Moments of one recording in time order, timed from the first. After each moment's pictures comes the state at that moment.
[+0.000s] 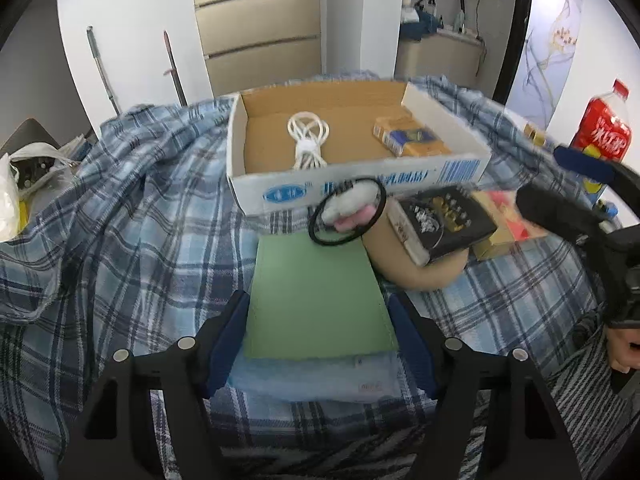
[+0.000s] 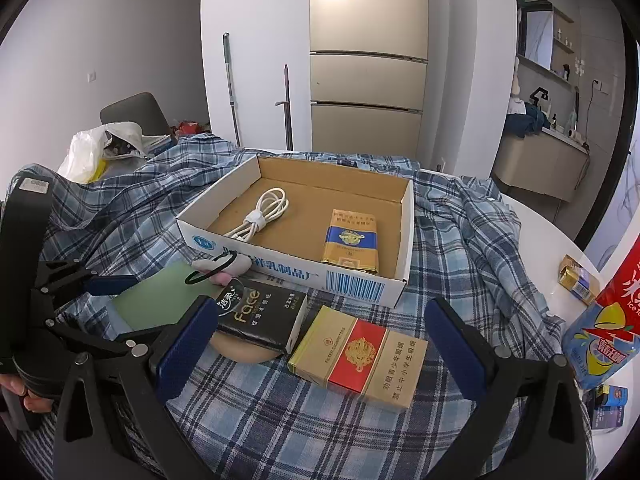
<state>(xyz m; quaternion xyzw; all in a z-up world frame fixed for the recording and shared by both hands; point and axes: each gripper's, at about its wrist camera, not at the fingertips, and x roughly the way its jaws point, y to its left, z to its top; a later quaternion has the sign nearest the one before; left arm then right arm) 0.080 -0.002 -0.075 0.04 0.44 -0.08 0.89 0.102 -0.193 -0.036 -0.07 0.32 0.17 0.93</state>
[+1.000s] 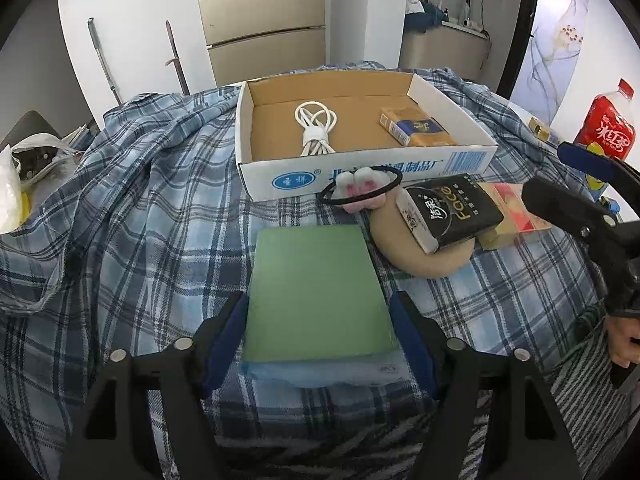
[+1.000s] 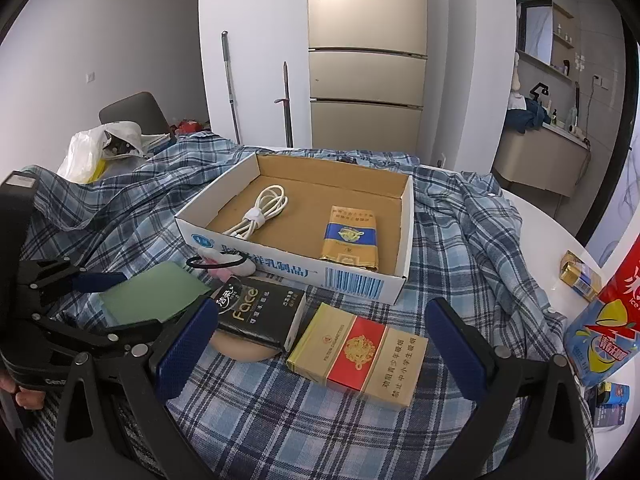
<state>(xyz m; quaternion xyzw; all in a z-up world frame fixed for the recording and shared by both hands) 0.082 0.003 -0.080 0.03 0.46 -0.08 0.88 0.105 -0.193 -0.036 -0.06 0.33 0.17 0.93</state>
